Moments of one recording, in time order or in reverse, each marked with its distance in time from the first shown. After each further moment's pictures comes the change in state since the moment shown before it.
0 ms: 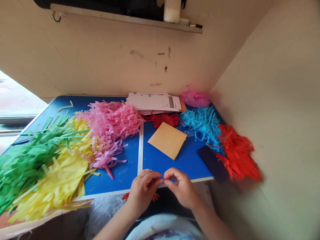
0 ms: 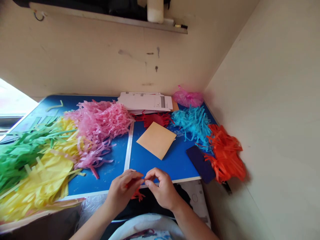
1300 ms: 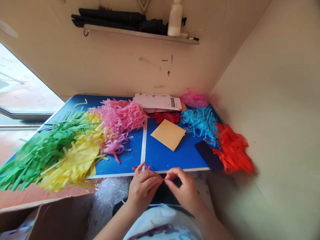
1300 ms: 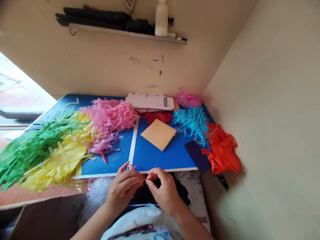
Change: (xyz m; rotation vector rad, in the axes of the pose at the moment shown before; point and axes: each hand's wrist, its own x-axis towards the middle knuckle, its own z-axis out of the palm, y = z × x) left_hand -0.055 0.021 0.003 0.157 0.174 0.356; right_hand -0.059 -0.026 0.010 -0.308 0.163 -0.218
